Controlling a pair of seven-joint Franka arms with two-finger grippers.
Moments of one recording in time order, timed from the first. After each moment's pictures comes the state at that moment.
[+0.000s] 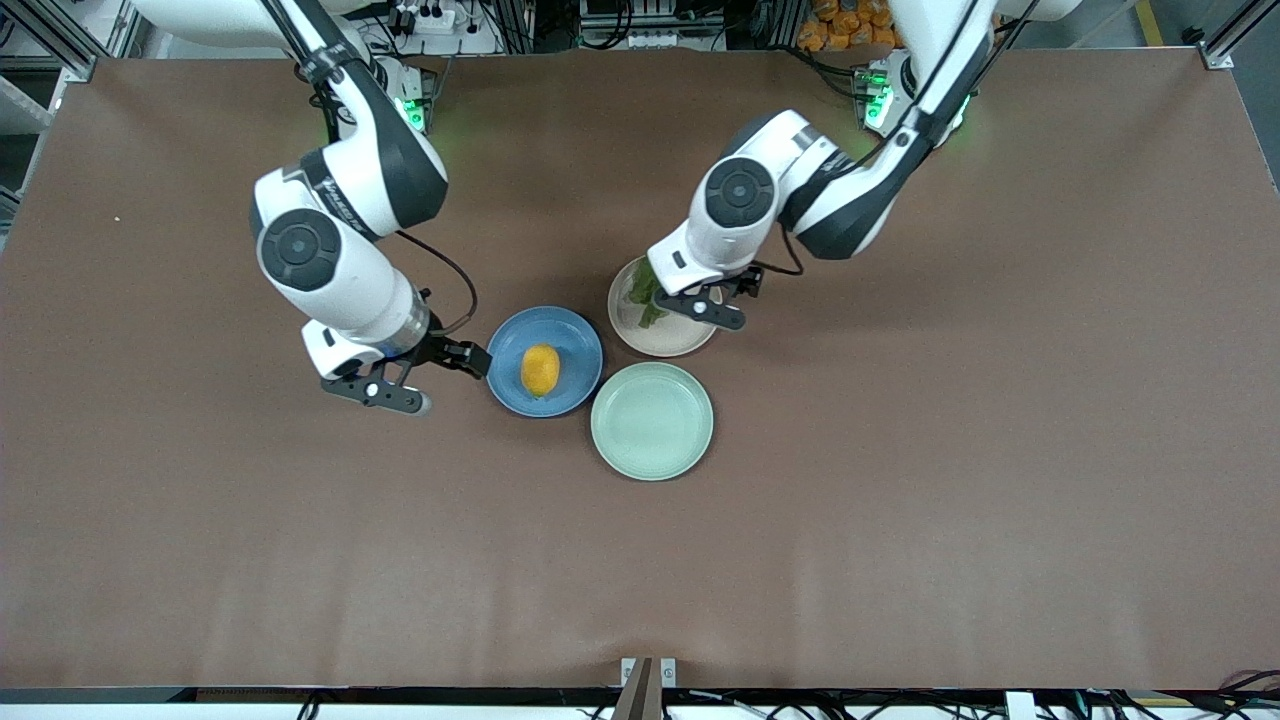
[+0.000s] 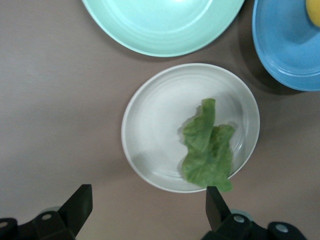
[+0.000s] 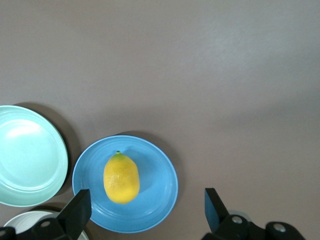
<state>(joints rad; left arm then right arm) -0.42 0.44 -0.41 -1.82 0.01 2.09 -0.50 0.13 0.34 0.32 -1.75 -0.05 2.06 0.72</state>
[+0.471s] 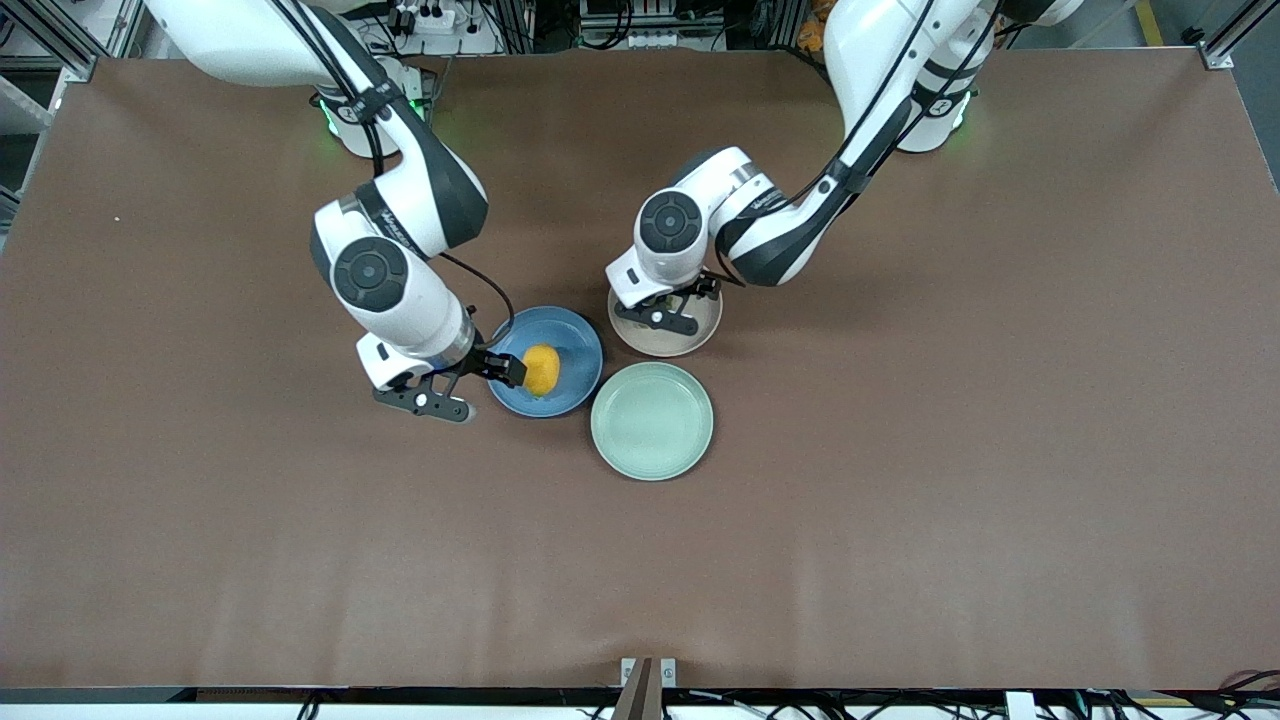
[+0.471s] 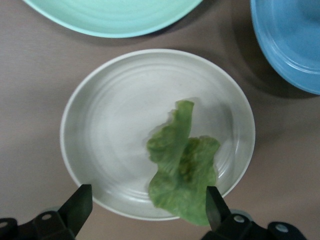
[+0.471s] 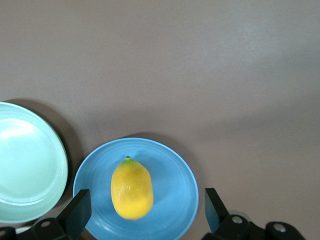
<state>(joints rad) -0.52 0.63 -0.39 -1.70 0.06 2.11 -0.61 0.18 0.45 0.33 -1.75 -0.12 2.16 0.81</state>
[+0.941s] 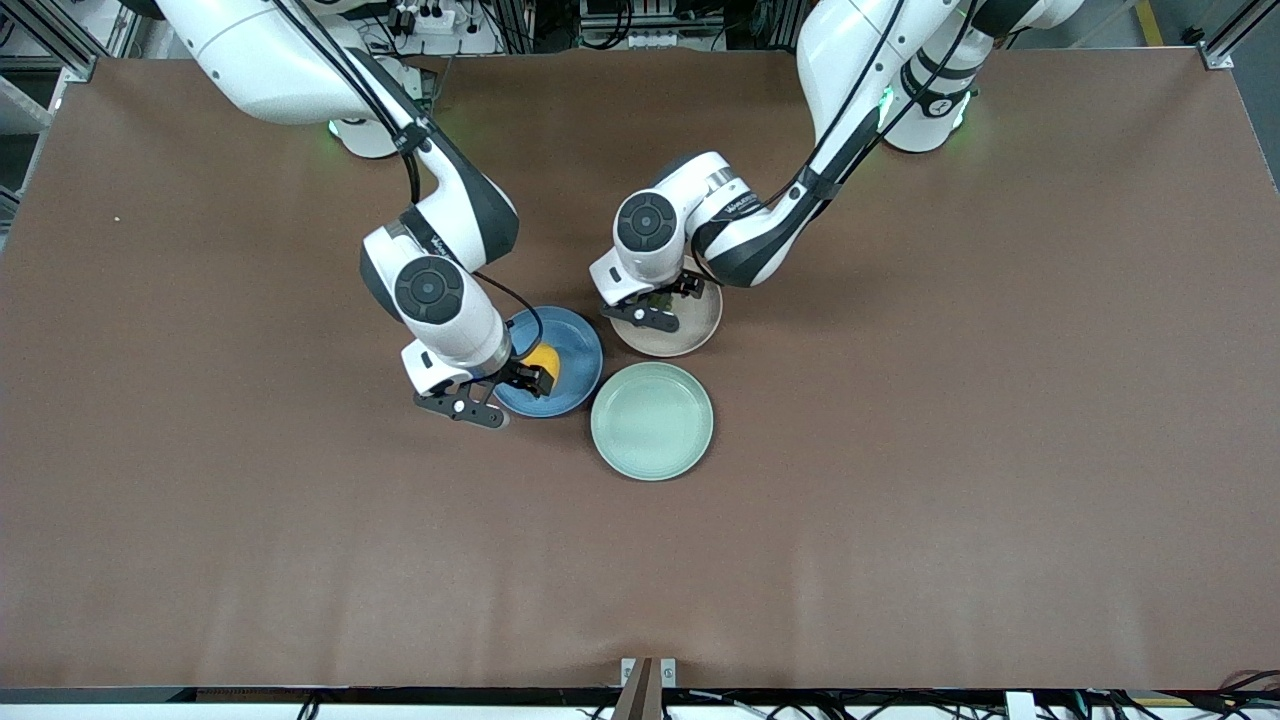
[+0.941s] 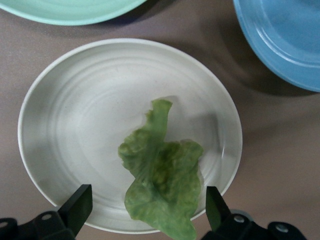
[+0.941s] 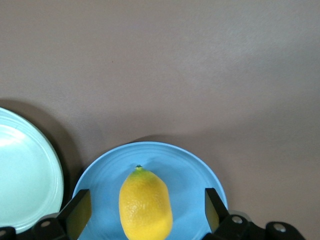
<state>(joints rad) -0.59 0.67 -0.36 -1.68 0.06 2.13 -0.63 0.21 0.54 0.35 -1.75 -0.21 2.25 0.95</state>
